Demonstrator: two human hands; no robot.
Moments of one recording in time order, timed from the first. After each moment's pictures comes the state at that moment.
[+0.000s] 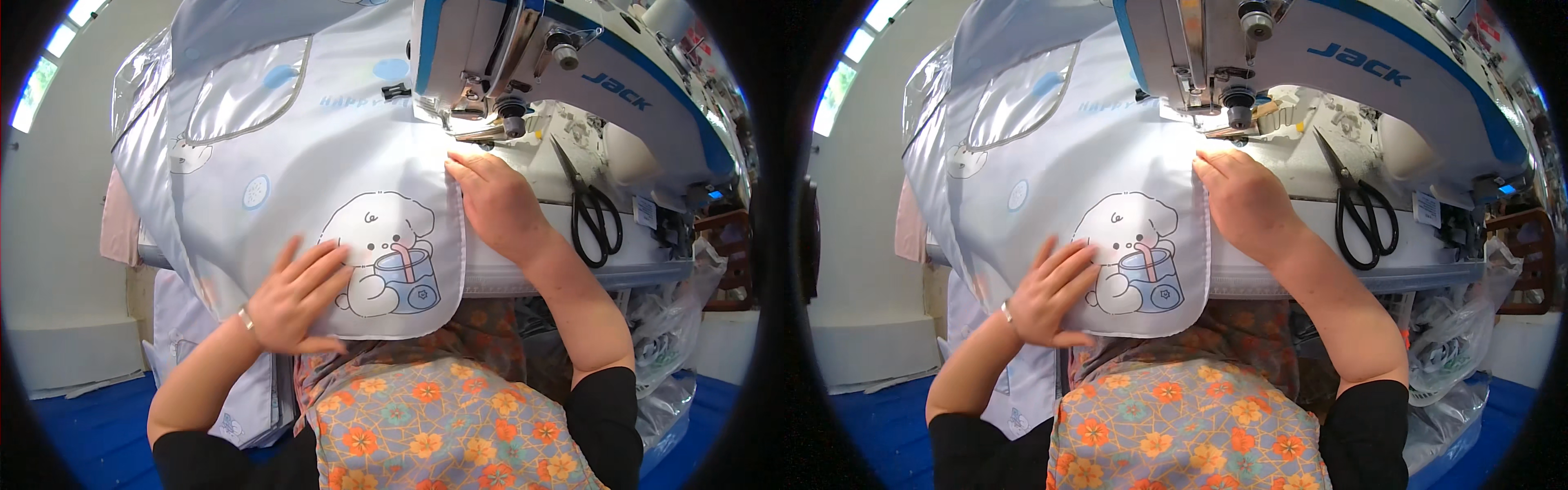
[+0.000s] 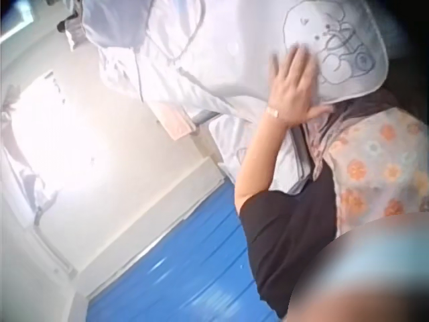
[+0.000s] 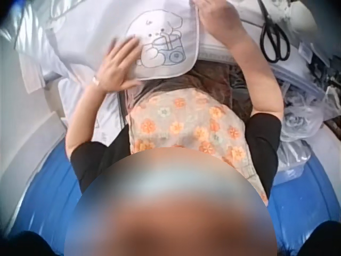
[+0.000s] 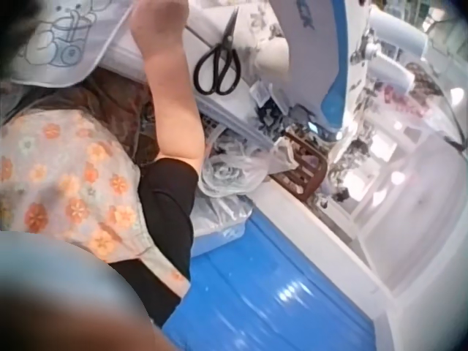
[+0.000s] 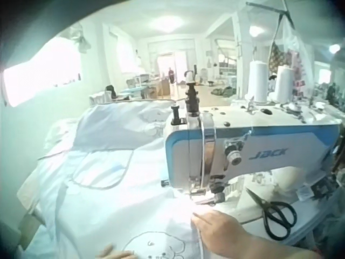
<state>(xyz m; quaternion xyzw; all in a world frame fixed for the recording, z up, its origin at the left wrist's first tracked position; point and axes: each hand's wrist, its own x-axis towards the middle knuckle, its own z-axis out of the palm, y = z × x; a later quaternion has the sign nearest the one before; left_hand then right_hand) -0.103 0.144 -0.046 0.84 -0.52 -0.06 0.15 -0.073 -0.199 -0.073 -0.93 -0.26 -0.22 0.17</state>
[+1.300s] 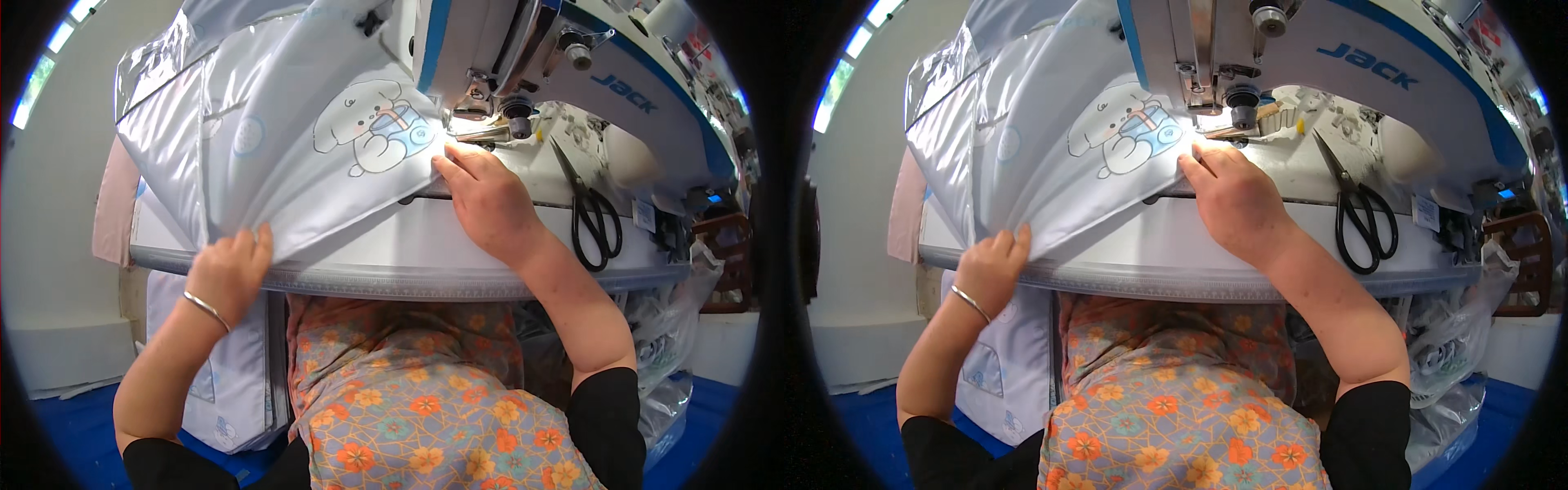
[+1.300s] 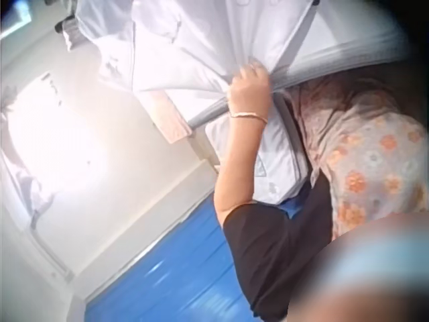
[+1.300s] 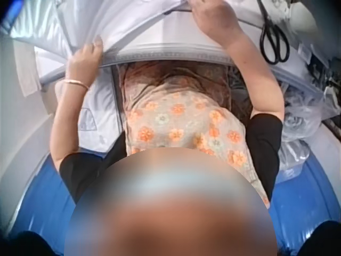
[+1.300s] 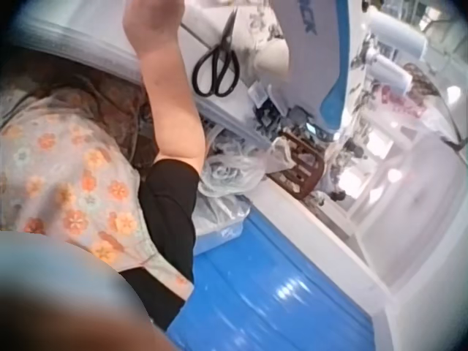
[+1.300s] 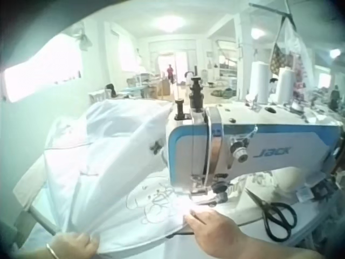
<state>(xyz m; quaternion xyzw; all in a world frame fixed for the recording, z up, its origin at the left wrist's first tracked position) -0.091 0.181 -0.032 0.90 -0.37 0.08 -0.20 -0.072 -0.181 -0.078 -0.92 -0.25 -0.24 0.17</state>
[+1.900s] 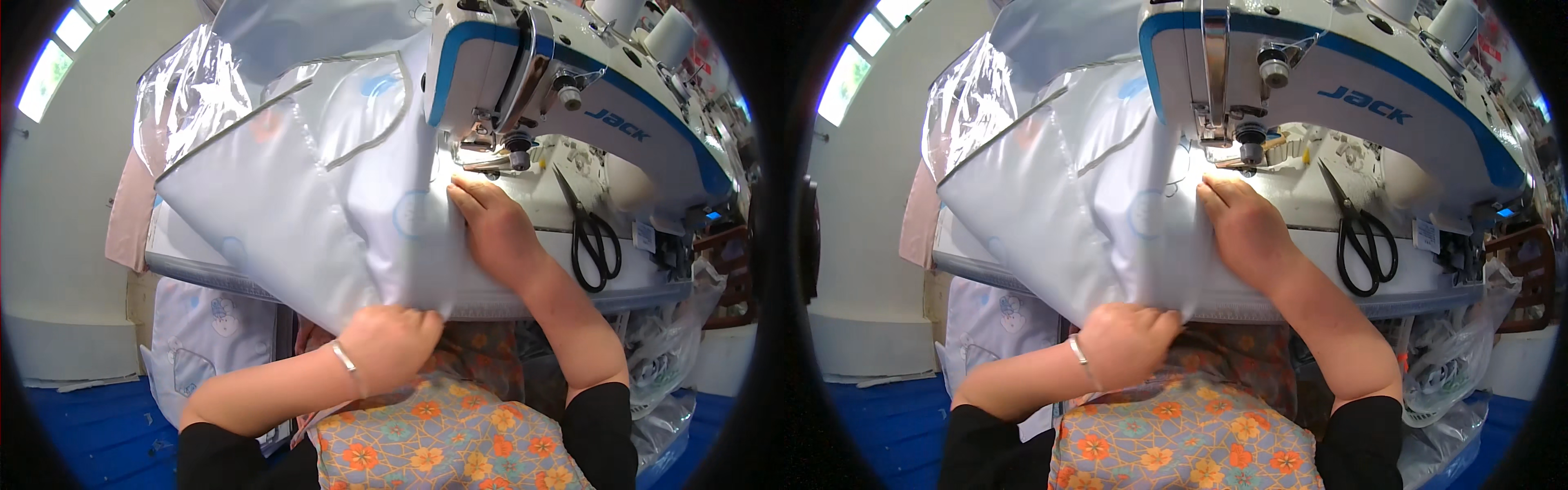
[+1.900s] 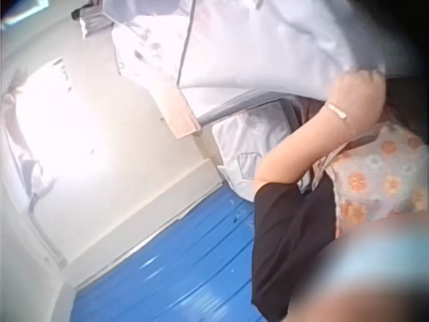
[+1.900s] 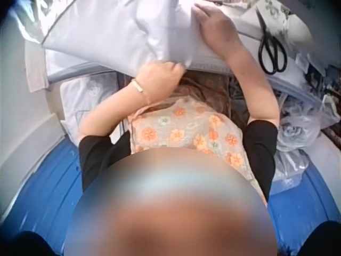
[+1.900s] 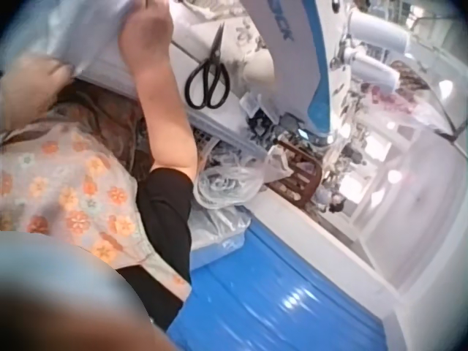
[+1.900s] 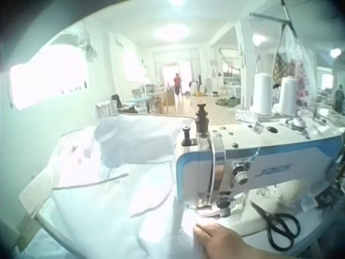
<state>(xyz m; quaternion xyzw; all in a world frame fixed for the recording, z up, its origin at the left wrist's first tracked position) -0.135 0.035 -0.028 0.86 -0.48 -0.05 0.17 -0.070 -0.193 -0.075 -0.93 -0.23 -0.20 0.20</state>
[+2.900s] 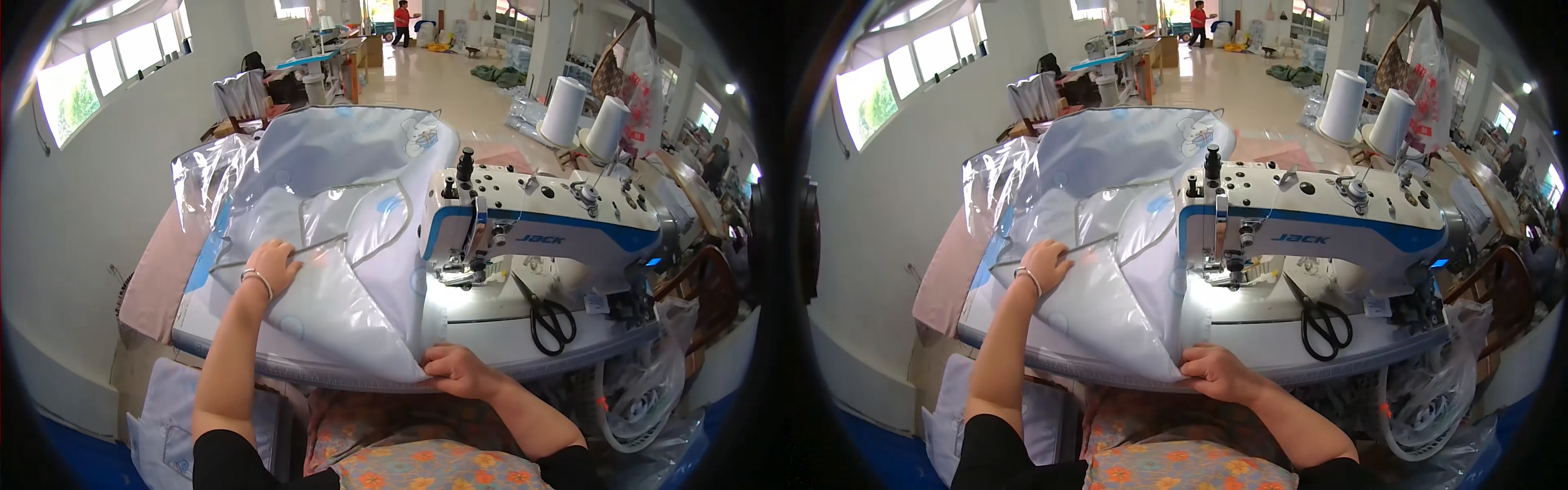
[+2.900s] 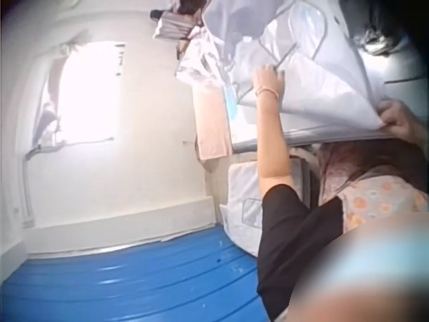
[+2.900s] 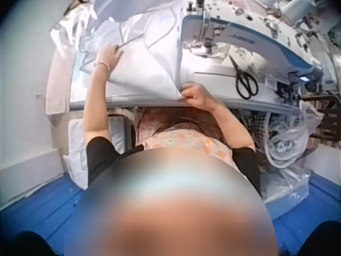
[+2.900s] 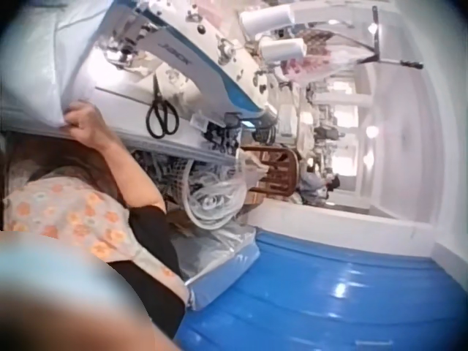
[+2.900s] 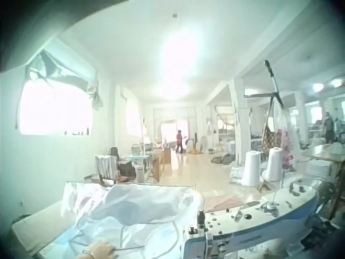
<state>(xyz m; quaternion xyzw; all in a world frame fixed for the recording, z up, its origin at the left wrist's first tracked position) 0.101 0.188 -0.028 0.98 -0.20 0.06 0.07 -0.124 -0.166 -0.058 -0.82 -0.33 0.02 0.46</state>
